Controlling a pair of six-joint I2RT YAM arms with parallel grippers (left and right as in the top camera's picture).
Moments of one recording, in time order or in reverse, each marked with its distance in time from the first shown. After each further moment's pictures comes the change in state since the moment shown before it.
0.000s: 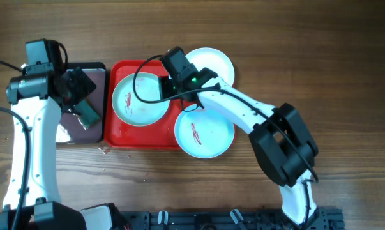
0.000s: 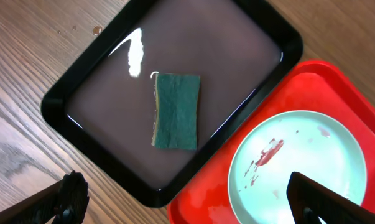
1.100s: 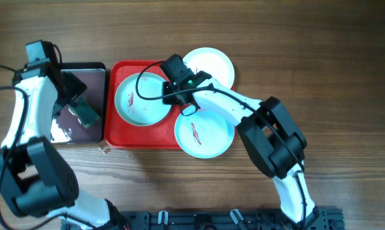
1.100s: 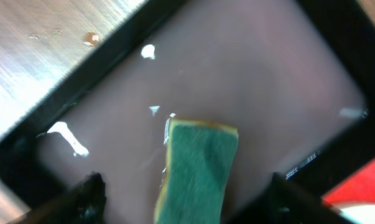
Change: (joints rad) left arm 0.108 0.305 -0.020 0.219 0.003 -0.007; right arm -0.001 0.090 0.006 -0.021 -0.005 0.135
